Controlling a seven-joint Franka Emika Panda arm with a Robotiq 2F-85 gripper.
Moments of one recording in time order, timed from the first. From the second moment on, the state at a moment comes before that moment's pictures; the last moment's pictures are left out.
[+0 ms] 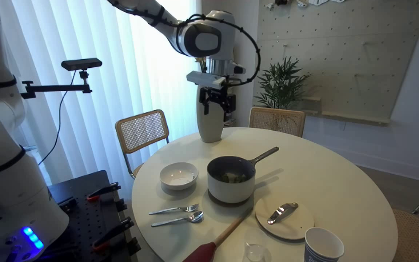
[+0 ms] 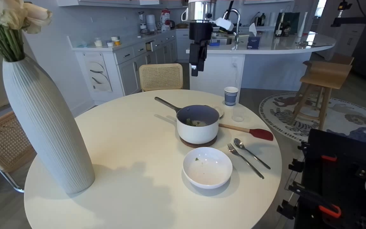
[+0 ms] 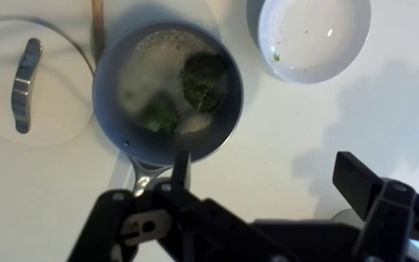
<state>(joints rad) -0.15 0.19 0.07 -1.98 0.11 2.17 -0.45</state>
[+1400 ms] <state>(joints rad) -0.11 -0.05 0.04 -2.78 -0.35 2.63 0.57</state>
